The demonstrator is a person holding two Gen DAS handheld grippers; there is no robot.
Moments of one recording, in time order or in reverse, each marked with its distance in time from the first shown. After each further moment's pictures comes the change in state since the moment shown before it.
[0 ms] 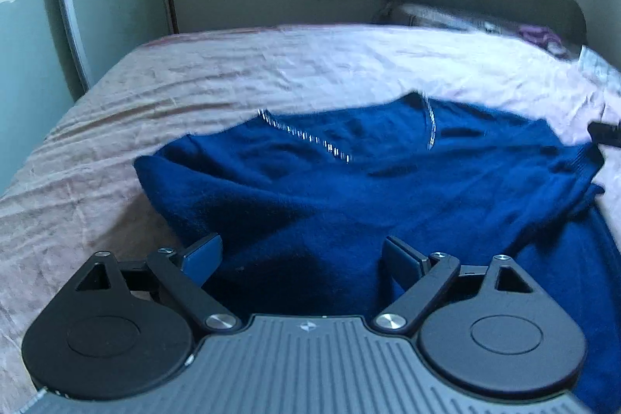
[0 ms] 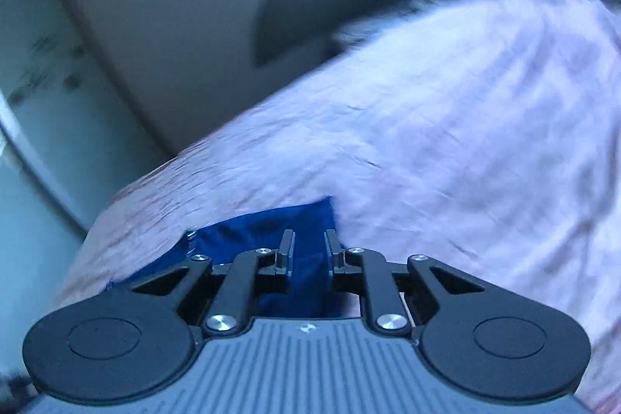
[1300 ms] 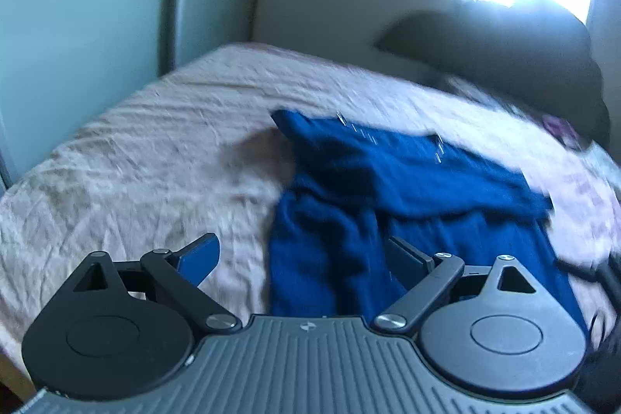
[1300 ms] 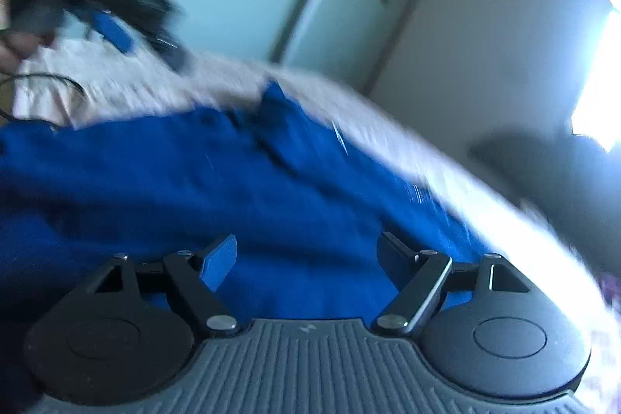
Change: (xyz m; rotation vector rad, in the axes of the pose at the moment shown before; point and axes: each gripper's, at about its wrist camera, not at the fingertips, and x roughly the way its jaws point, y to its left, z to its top) left arm -0.169 0.040 -0.104 -0.294 -0.125 0.032; right arm -0.124 0.136 -0.196 -1.103 -0.019 0.190
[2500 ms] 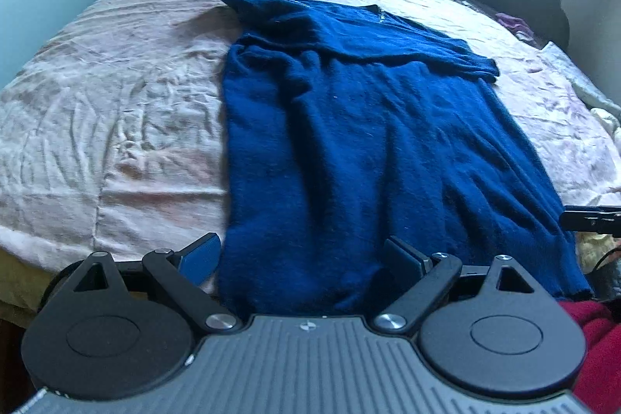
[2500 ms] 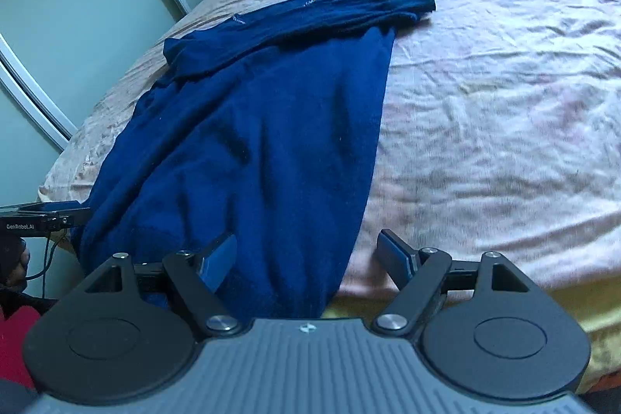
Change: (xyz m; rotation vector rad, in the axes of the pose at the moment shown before) left arm -0.031 -0.005 -0.066 0.099 0.288 -0.136; right arm -0.082 -0.091 -0.082 0.818 0.365 0.218
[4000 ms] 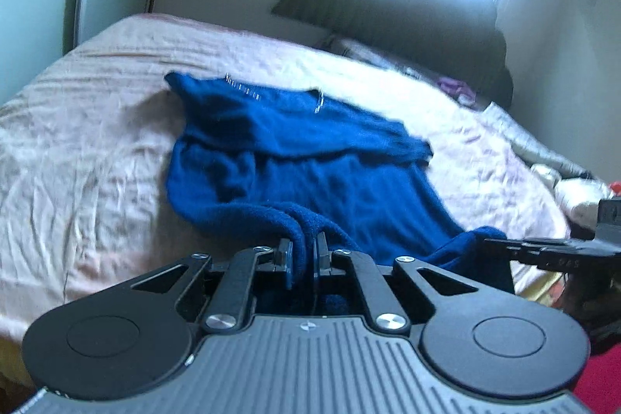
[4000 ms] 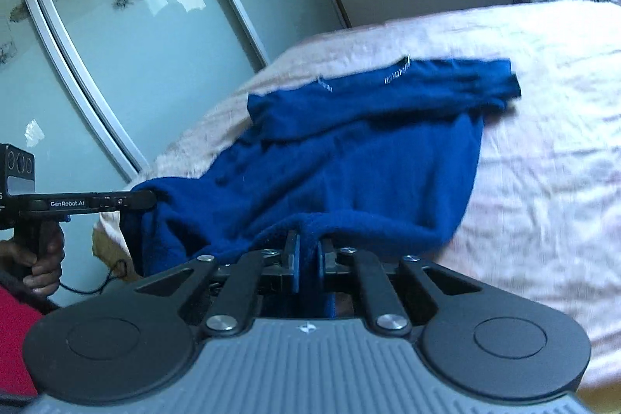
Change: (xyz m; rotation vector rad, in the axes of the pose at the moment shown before) left arm -0.035 -0.011 0.043 -0.013 -0.216 -0.186; right arm -0.010 0.028 0.029 -0.124 -0.198 0.206
